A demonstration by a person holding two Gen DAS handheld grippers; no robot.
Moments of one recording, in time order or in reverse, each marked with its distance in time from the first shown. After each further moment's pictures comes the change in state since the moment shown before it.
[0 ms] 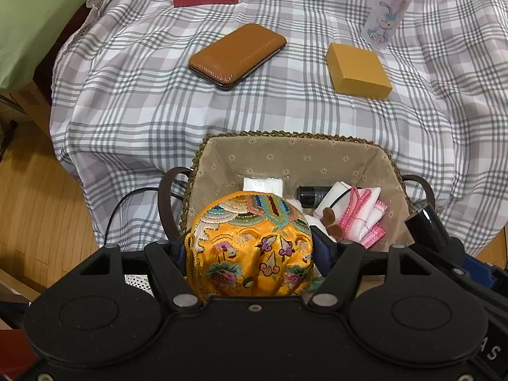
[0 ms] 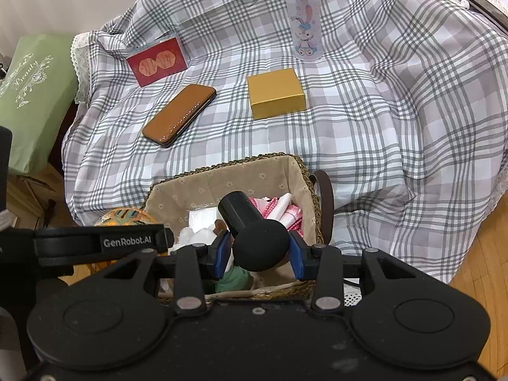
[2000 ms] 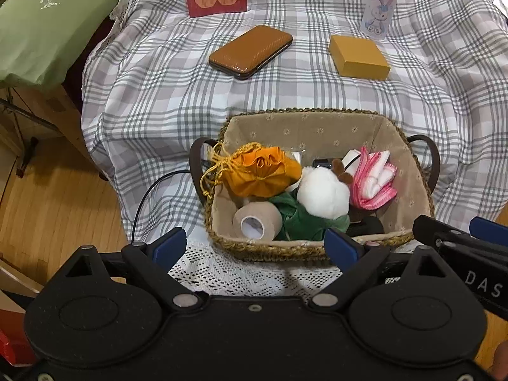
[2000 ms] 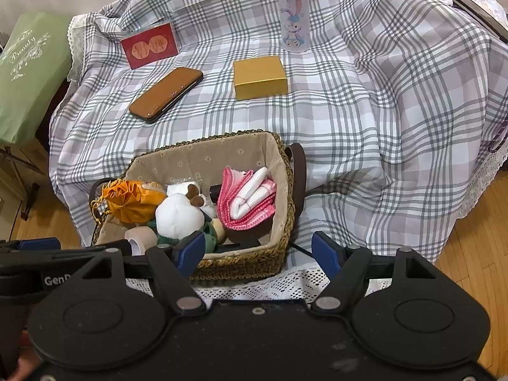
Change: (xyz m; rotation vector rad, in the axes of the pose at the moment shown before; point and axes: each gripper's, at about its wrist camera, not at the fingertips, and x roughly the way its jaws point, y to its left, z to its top) left arm -0.027 0.006 -0.052 0.064 -0.067 0.084; right arm -0.007 -0.014 -0.031 -0.072 0.002 -0.061
